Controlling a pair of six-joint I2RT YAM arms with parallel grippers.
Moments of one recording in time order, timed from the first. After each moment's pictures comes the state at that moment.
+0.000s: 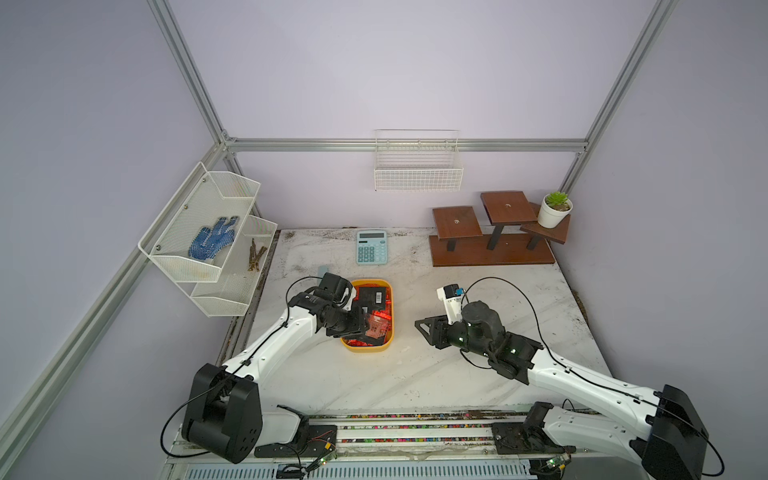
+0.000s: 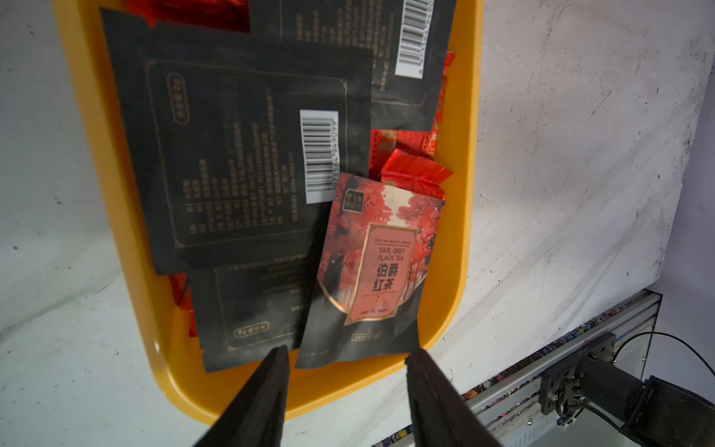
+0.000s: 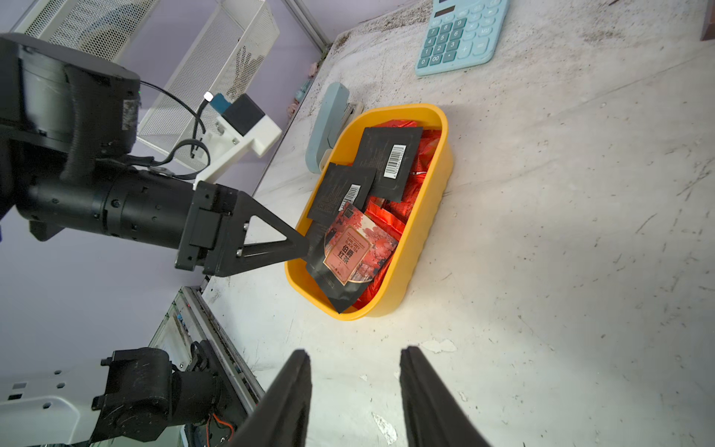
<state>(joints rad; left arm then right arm) -0.34 1.36 0.96 -0.76 0.29 -0.43 0.81 1.09 0.68 -0.03 -0.09 0.64</state>
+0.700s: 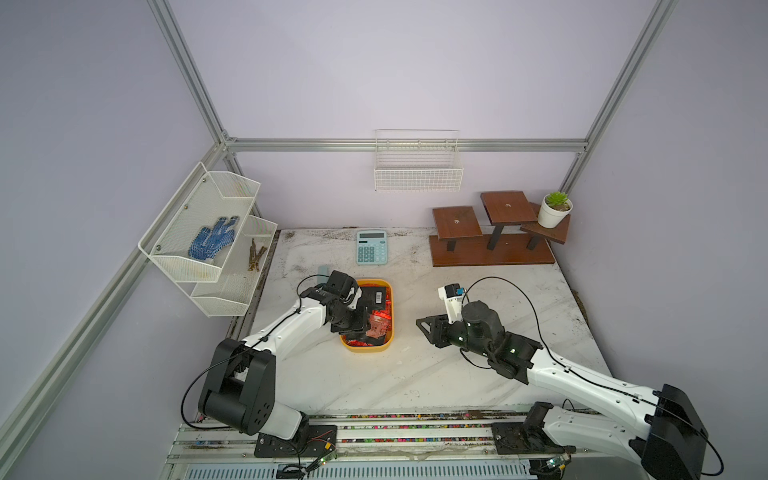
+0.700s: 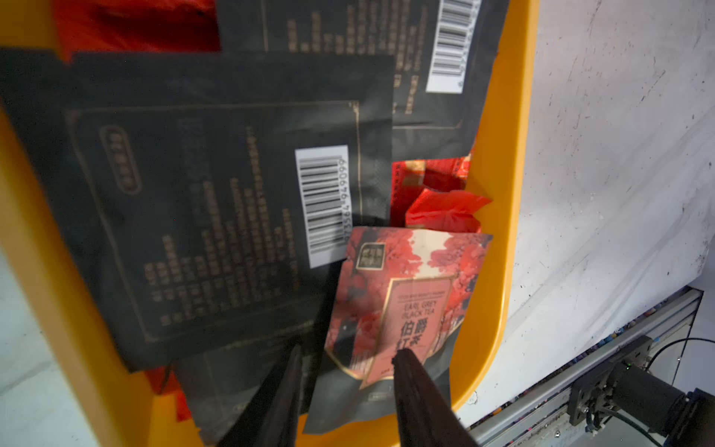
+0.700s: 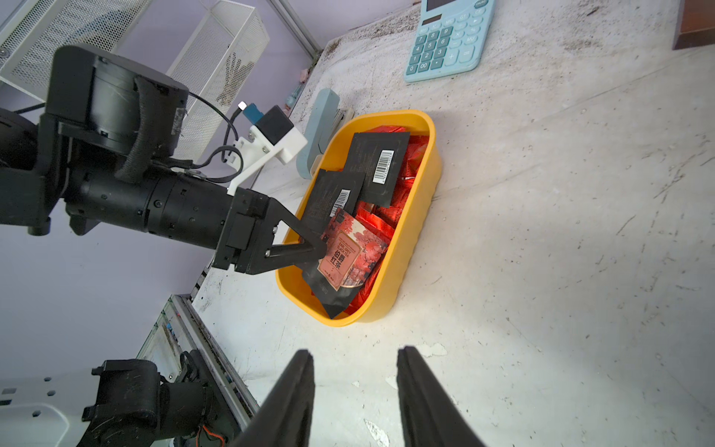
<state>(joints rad) -0.34 1.48 0.99 -0.71 0.30 -0.38 0.81 1.10 0.68 -0.03 -0.06 0.64</state>
